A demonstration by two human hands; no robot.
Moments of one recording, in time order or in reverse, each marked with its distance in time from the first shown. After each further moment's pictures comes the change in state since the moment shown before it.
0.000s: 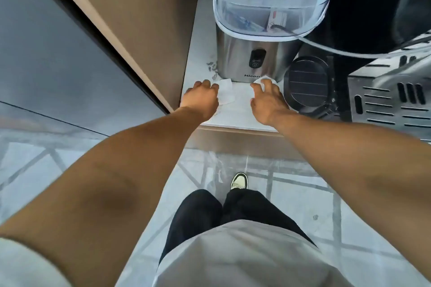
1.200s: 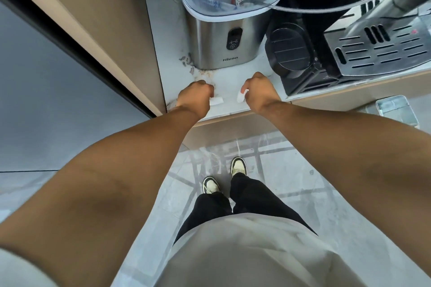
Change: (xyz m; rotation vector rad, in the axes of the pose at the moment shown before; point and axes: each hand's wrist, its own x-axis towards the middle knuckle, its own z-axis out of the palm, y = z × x) left_hand 0.007 -0.008 0.004 -0.044 -0.116 0.288; right_hand -0.042 -0.028 0.001 0.133 0.150 0.304
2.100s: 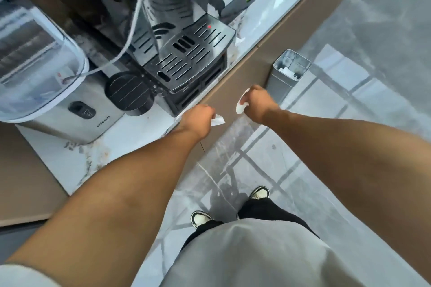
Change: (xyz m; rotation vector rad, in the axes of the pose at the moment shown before) left_hand 0.031 0.297 0.047 0.243 -0.100 0.576; right_hand -0.167 0.264 -0.070 0.270 0.166 0.432
